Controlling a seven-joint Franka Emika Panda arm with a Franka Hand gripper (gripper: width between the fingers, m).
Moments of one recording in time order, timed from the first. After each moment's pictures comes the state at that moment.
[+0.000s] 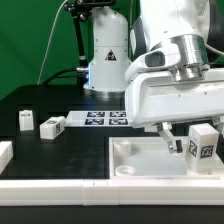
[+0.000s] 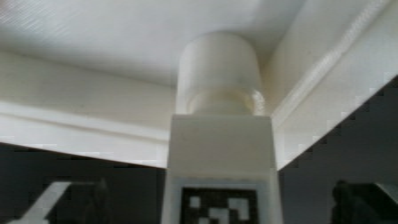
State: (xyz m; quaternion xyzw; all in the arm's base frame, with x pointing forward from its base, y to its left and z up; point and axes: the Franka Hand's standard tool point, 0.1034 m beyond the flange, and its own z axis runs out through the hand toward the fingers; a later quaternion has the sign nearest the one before) arm 0.627 0.119 0.062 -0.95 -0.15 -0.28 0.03
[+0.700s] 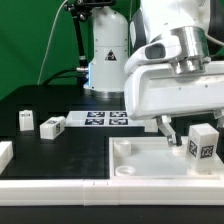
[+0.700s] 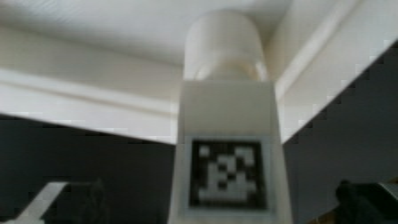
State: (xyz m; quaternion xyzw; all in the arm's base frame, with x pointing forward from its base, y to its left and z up) arm 0.633 0.119 0.083 -0.95 -0.16 -0.28 0.03
